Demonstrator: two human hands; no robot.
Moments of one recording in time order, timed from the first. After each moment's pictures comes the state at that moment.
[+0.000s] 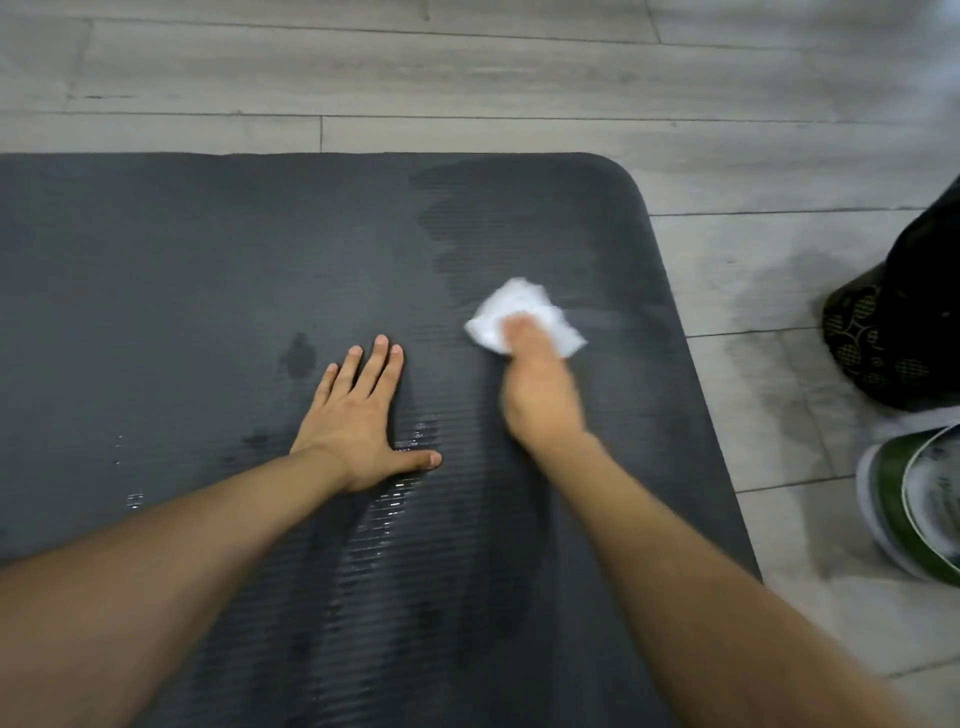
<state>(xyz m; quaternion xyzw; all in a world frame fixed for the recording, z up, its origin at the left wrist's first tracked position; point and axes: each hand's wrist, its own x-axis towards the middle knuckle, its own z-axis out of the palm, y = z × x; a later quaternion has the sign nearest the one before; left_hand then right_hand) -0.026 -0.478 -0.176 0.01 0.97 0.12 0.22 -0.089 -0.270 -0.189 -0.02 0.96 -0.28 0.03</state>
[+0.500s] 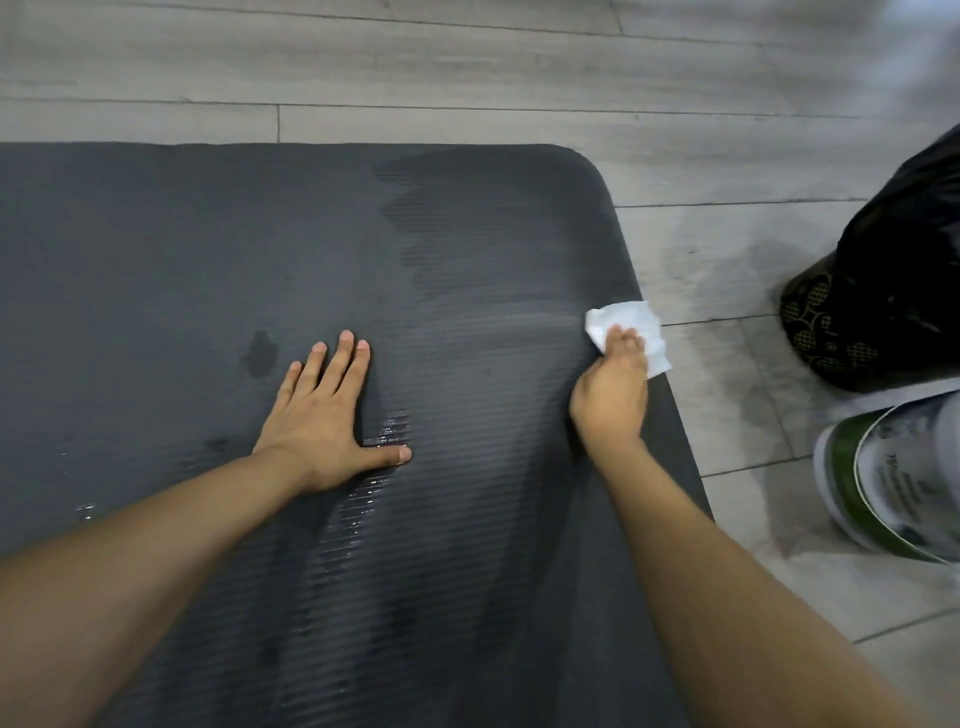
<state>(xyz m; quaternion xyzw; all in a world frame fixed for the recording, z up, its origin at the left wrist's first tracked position) -0.028 -0.480 -0.177 0.01 0.97 0.13 0.22 -0.092 -0.175 -0.189 0.19 0.95 -0.23 -0.02</state>
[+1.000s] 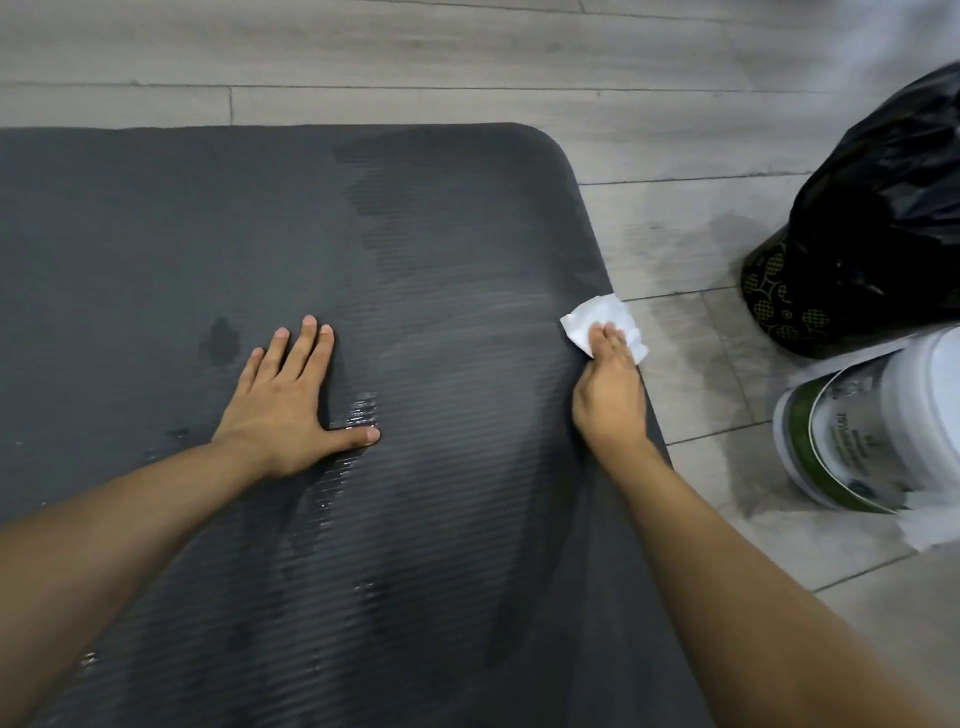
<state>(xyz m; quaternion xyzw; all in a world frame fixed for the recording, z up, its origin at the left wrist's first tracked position) -0.025 -0.482 -0.174 0.02 0.97 0.13 0.22 -0.065 -0.123 -0.198 0.13 0.97 -0.19 -0.01</state>
